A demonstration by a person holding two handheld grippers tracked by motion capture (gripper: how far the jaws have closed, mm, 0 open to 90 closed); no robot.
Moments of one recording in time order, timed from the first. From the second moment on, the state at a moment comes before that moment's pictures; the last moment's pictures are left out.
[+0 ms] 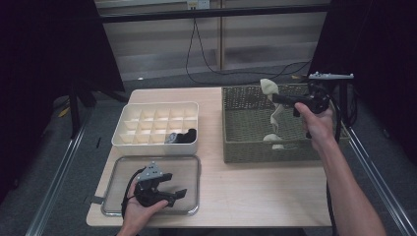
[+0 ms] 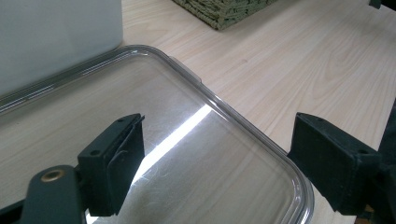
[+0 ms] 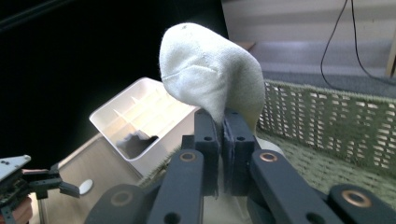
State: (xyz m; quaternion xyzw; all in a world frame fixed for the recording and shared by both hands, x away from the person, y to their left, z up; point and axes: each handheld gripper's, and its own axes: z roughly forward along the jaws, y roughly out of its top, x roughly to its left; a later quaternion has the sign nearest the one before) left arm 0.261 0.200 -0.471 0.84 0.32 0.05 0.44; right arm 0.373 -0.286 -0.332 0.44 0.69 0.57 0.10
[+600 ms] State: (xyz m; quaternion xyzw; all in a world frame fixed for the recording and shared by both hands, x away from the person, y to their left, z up) left arm 0.260 0.198 -0.473 0.84 0.31 0.05 0.43; right arm 0.337 -0.272 -0.306 0.40 0.70 0.58 0.12
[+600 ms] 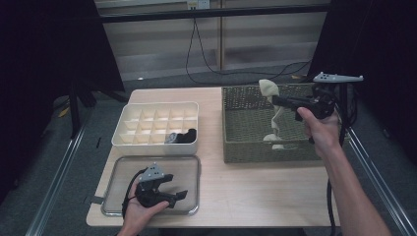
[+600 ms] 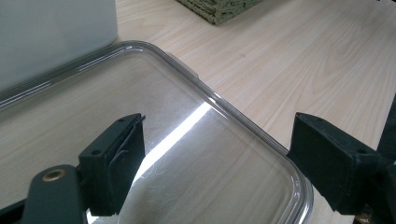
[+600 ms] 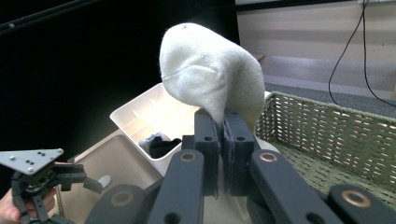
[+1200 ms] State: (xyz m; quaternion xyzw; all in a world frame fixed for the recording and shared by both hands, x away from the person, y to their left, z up) left arm 0.257 0.195 -0.470 0.84 0.31 0.04 0.45; right arm 0.291 -0.262 -0.302 0.38 0.71 0.59 0.12
